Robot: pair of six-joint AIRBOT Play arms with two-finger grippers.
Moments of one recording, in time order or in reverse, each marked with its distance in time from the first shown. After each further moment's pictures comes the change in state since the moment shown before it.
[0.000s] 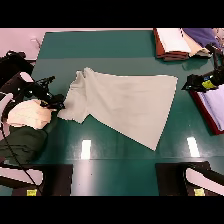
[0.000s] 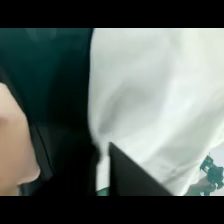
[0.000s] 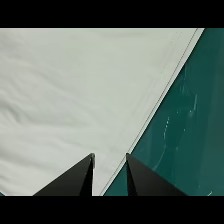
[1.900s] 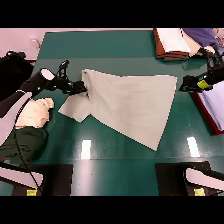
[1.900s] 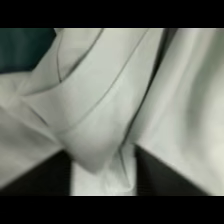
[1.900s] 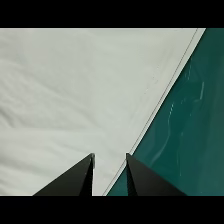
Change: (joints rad) left arm -0.247 -0.027 0.055 -0.212 0.480 -0.062; right arm 0.001 -0.092 0.021 0.000 0.002 0.000
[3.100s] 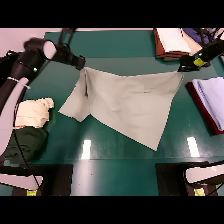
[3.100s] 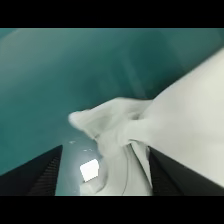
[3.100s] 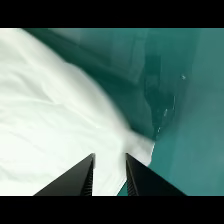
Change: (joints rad) left arm -0.145 0.054 0.447 0.617 -0.119 -0.028; right arm 0.059 -0.332 0.528 -0.079 0.105 0.000
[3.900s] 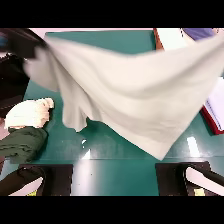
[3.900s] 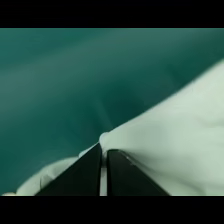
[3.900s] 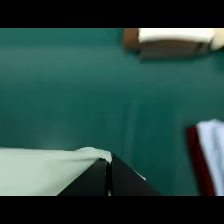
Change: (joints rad) left arm -0.073 0.463 -0.018 -0.144 -0.387 0.013; right arm -0.119 0.415 -0.035 0.085 -0.051 -0.016
